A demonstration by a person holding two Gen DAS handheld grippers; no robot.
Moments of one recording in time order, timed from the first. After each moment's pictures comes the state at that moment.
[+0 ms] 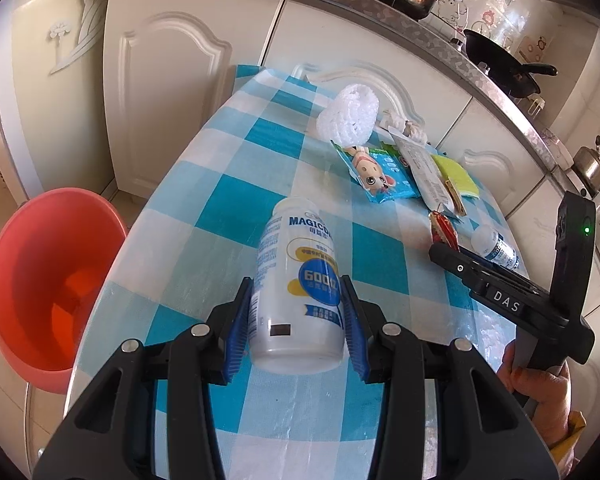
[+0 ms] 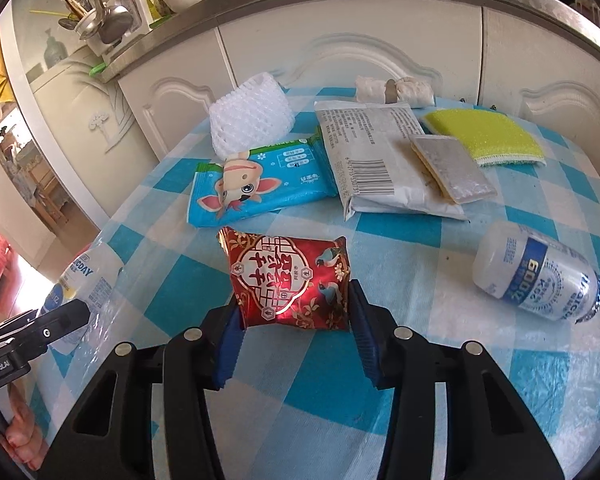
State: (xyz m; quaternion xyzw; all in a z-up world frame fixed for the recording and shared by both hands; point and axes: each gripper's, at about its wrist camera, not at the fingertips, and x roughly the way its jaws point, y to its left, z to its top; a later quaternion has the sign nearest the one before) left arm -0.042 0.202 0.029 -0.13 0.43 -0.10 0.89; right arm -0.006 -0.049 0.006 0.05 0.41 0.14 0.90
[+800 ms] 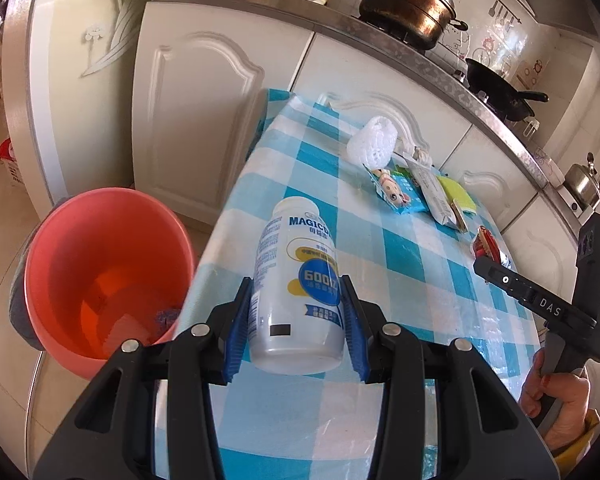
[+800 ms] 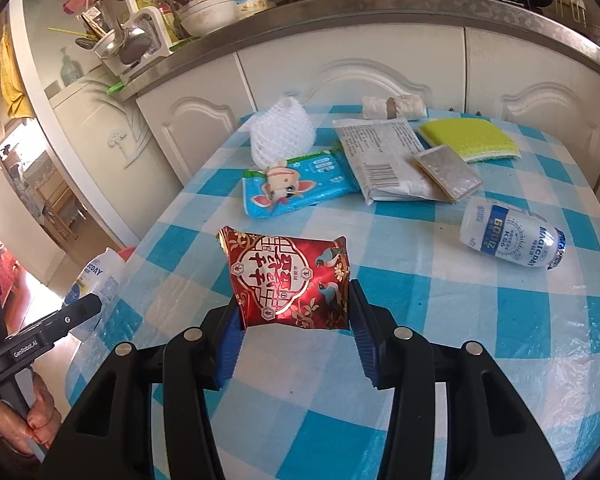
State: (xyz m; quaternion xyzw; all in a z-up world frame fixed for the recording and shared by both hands) left arm -0.085 0.268 0.044 -0.15 0.39 -0.08 0.90; right arm -0.054 -0.029 0.046 0.07 0.39 0.15 0.91
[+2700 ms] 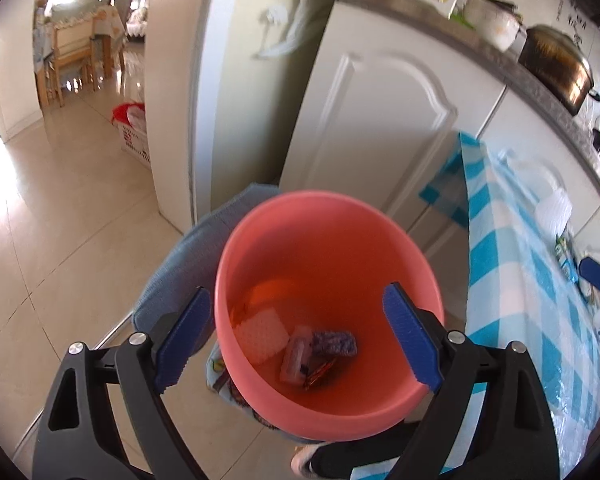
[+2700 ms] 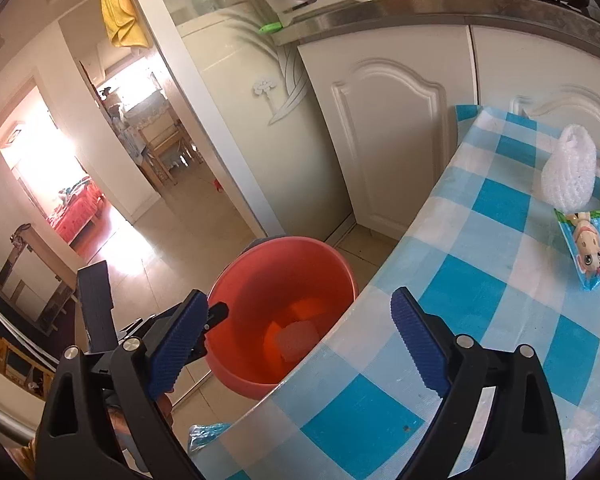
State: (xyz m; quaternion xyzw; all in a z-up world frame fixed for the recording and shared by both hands) left arm -0.092 0.431 -0.018 -0.19 0.37 0.13 0.90; right arm -0.031 0.174 0.052 0.04 0.39 0.35 0.85
